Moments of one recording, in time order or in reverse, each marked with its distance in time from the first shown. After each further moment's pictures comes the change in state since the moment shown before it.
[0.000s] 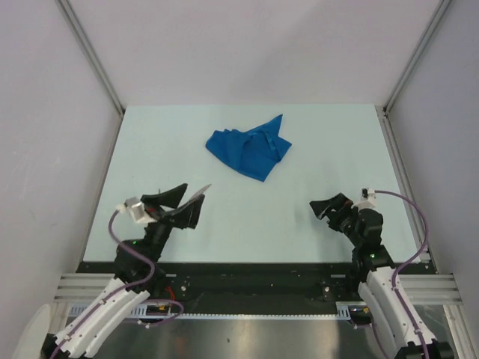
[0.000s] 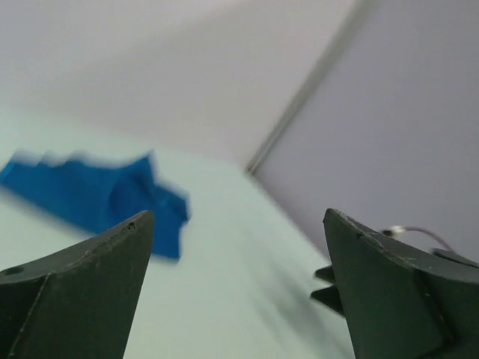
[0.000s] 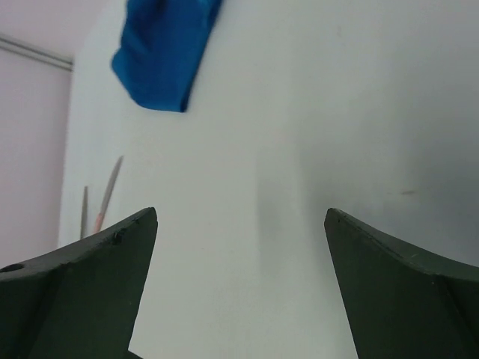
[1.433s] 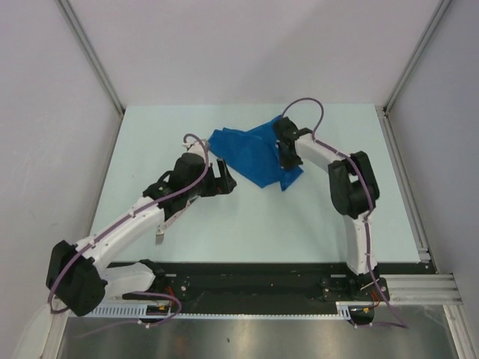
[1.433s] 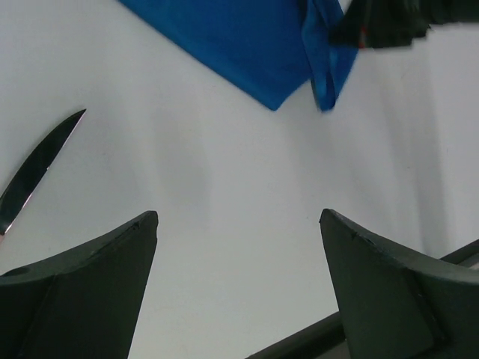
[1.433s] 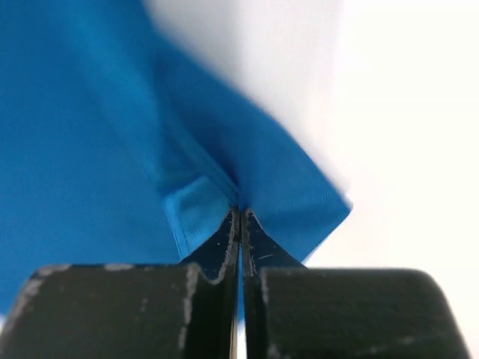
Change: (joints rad) left arm 0.039 1.036 0.779 -0.916 0.005 -0.117; right arm 0.304 1.844 1.752 -0.703 0.453 -0.477
